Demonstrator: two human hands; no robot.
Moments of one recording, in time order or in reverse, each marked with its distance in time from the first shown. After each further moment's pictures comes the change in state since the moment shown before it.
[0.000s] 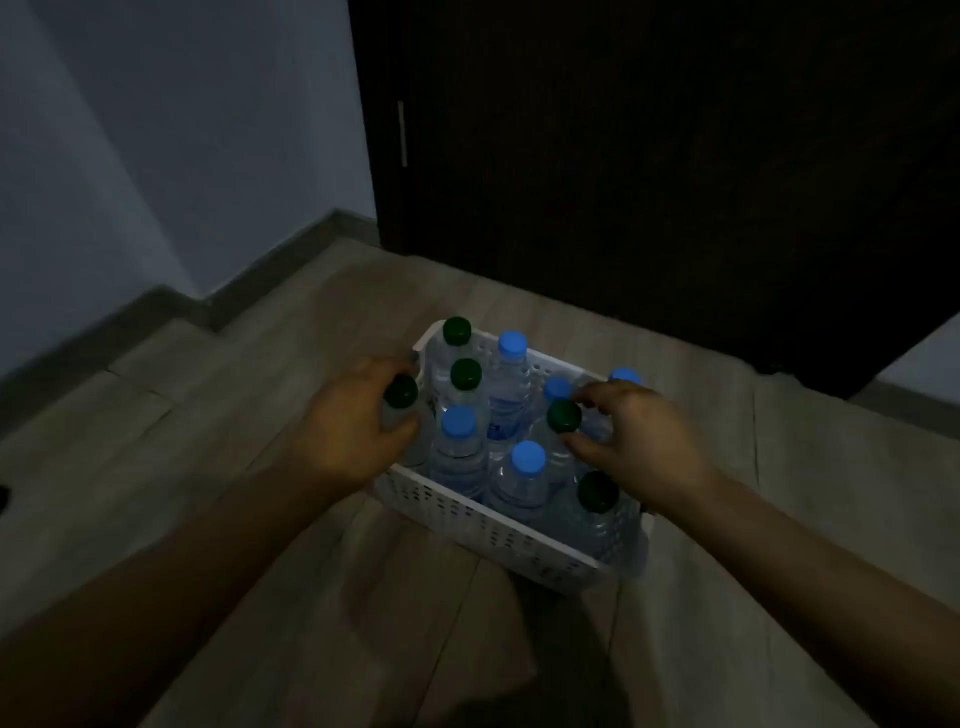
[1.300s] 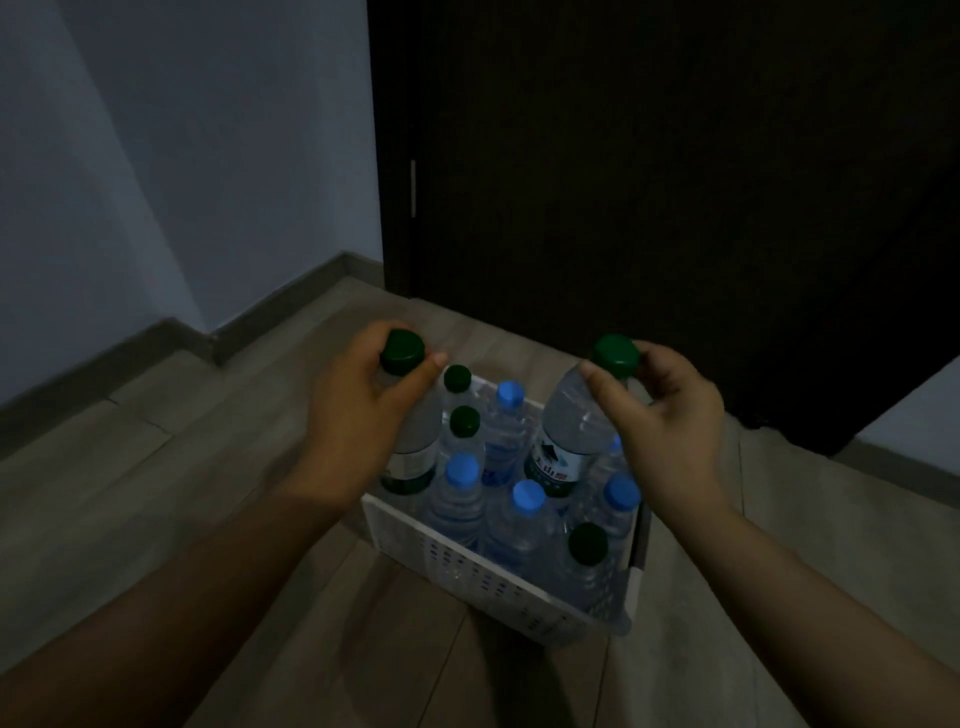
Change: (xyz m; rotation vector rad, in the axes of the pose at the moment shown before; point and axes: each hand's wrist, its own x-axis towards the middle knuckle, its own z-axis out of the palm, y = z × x) left_hand 0.022 0.075 -0.042 -0.463 0.395 -0.052; right_hand 0.012 -0.032 -0.051 0.734 0.580 -0.002
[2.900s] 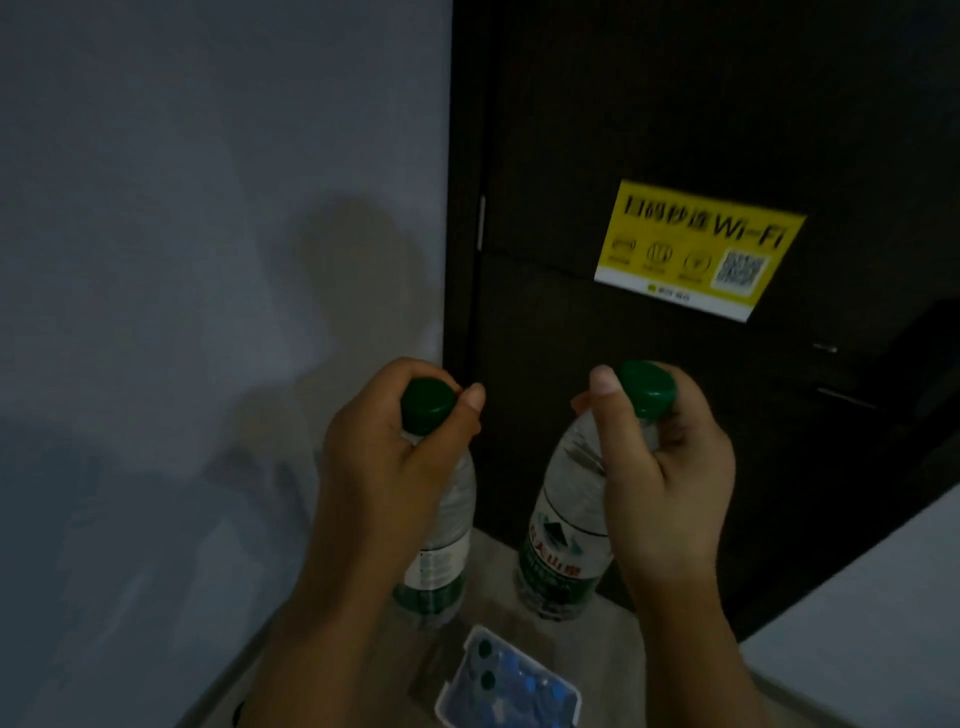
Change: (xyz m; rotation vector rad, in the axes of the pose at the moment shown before) left_hand 0.299 0.729 -0.332 -0.086 0.106 0.039; right_hand 0.319 -0.774 -0.210 0.346 0.107 -0.076
